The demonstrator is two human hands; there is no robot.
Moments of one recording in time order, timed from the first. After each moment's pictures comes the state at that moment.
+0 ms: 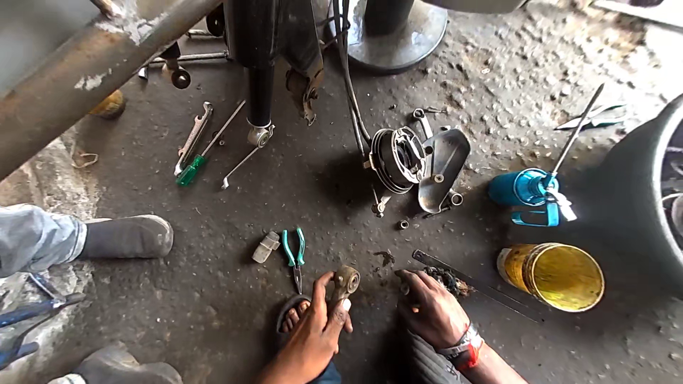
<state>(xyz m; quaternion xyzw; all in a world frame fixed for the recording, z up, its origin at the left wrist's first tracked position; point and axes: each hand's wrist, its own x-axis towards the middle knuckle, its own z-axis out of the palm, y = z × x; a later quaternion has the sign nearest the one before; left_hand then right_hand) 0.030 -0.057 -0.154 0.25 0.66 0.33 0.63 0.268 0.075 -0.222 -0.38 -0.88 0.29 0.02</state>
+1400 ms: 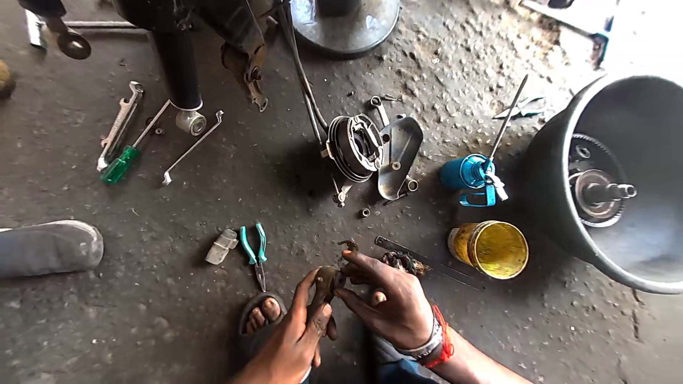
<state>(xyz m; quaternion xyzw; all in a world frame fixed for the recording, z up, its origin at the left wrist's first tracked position) 0.049 -0.044 -0.131 0.26 0.58 0.36 0.69 0.223 0.086 -0.147 -0.31 -0.76 0.53 0.20</state>
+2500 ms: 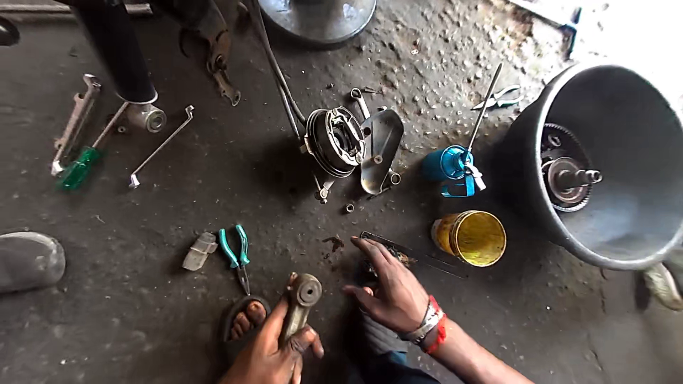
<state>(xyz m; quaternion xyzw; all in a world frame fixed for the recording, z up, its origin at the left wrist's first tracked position) 0.042 -0.063 -0.128 0.24 0.54 0.40 0.71 0.261 0.096 -0.163 -0.41 -0.82 0.39 0.00</state>
